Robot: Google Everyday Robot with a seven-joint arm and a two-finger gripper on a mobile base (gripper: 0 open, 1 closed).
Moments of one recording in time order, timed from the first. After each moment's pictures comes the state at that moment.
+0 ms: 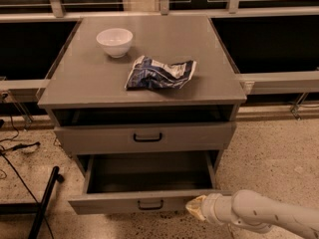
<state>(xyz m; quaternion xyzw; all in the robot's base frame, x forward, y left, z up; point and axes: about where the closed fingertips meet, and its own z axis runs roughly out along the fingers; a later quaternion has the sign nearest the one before) 0.466 -0.134 0.404 -0.43 0.83 0.18 0.31</state>
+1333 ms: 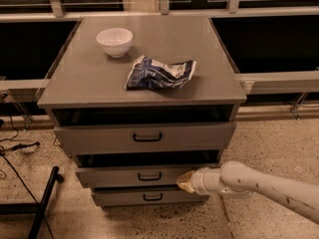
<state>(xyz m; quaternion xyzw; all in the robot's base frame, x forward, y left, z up) 0.560 -0.101 0.420 -0.45 0.80 0.21 0.34</state>
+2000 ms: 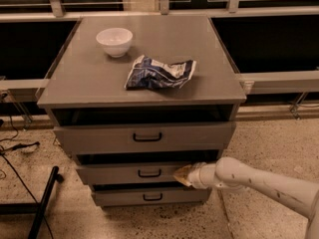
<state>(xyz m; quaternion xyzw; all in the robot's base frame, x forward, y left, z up) 0.596 -0.095 0.412 -0.45 0.79 0.19 0.36</state>
